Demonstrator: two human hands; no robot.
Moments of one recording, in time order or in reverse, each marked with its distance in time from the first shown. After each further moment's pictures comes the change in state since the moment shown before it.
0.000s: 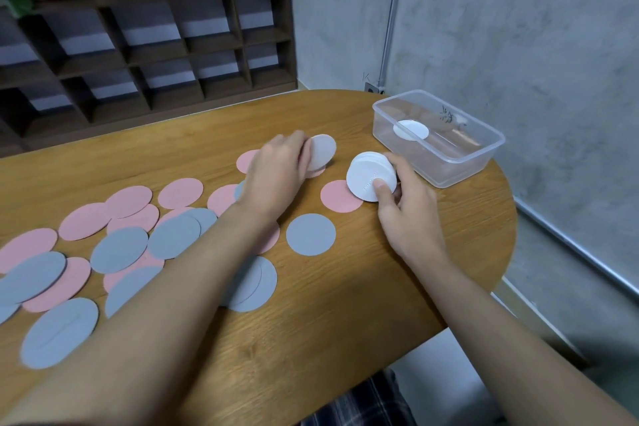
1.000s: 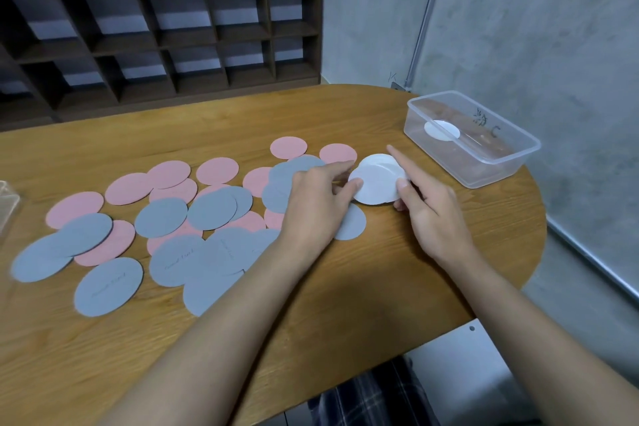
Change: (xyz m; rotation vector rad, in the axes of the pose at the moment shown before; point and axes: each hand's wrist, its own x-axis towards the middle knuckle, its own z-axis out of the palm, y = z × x) left_hand -0.063 0.042 -0.024 -0.468 -0.089 -0.385; right_hand -0.006 0.001 0.000 0.082 -0.197 -0.152
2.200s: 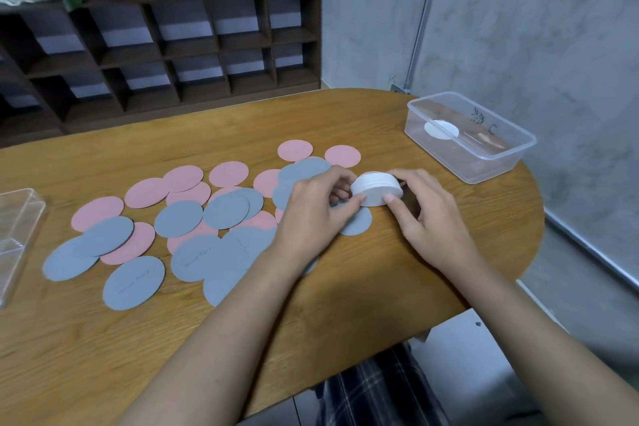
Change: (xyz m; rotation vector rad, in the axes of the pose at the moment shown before) left_hand -0.015 -0.014 -0.018 -0.022 -0.063 0.160; right_hand -0.019 -0.003 0.004 -0.210 0.002 -0.202
